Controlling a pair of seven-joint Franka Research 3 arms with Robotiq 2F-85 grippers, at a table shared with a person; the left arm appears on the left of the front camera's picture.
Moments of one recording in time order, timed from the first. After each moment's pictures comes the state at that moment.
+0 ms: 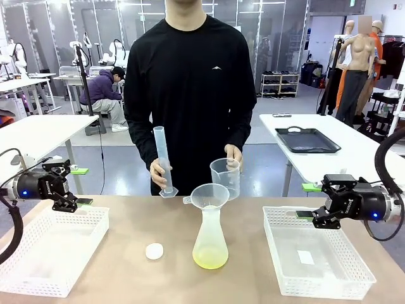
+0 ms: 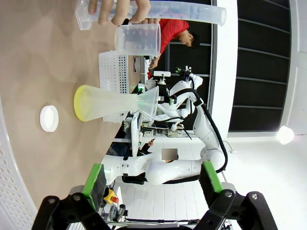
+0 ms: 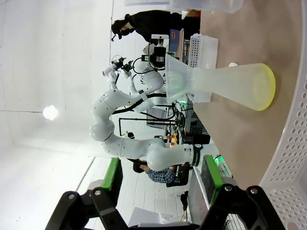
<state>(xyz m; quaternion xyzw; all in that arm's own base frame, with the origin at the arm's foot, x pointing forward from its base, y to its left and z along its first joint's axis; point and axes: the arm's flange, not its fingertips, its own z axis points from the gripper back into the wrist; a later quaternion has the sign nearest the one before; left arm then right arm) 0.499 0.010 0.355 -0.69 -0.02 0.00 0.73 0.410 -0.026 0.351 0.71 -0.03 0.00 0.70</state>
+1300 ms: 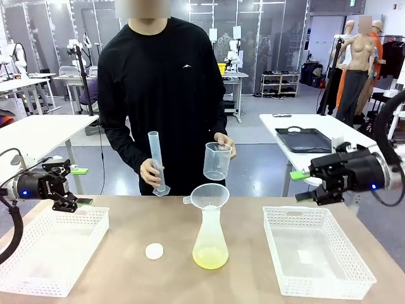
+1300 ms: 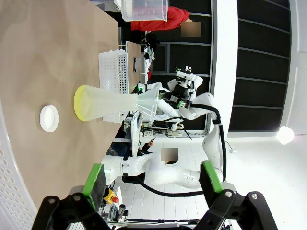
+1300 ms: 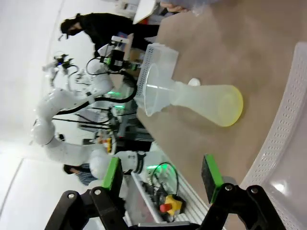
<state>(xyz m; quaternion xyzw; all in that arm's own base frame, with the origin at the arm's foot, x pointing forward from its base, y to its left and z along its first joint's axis) 0.499 0.010 0.355 -0.69 -0.02 0.00 0.73 0.407 0.007 0.448 0.55 -0.13 0.07 0.82</state>
